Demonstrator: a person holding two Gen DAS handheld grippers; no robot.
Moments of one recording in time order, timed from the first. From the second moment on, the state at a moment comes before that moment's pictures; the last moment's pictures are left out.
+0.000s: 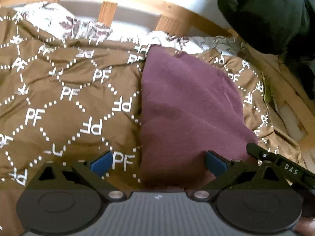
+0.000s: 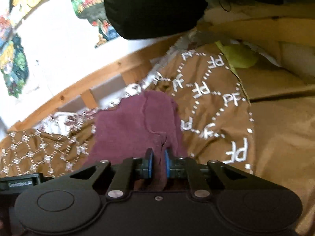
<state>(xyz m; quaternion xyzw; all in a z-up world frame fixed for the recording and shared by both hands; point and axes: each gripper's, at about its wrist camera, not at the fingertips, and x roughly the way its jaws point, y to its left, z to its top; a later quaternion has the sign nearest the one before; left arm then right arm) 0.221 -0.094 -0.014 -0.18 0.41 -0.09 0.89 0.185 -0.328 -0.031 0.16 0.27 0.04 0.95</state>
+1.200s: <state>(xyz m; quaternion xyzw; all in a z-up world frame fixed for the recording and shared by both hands) 0.221 -0.104 -0.057 -0.21 0.43 -0.08 0.87 0.205 -0.357 -0.034 0.22 0.21 0.10 0.95</state>
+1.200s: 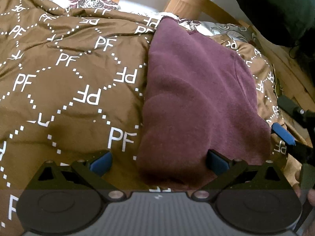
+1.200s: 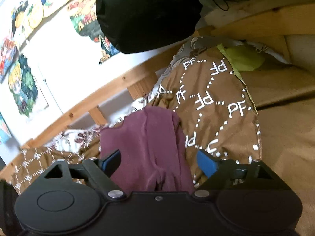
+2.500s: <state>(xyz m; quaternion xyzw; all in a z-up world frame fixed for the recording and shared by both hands) 0.195 -0.100 -0.070 -0.24 0.35 -0.07 0.90 0.309 -0.361 -0.054 0.19 0.20 0.12 0.95</state>
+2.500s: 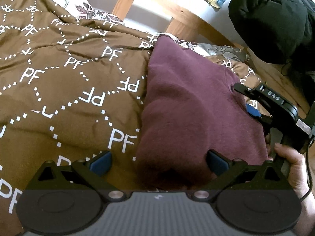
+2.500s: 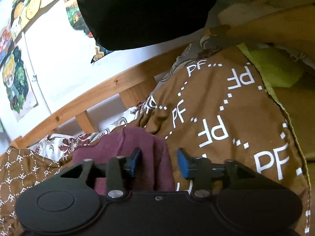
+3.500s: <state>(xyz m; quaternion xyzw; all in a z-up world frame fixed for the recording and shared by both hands) 0.189 -0.100 -0.076 -0.25 0.33 -0.08 0.91 0.301 -0.358 -0.063 0.23 0.20 0.17 0.94</state>
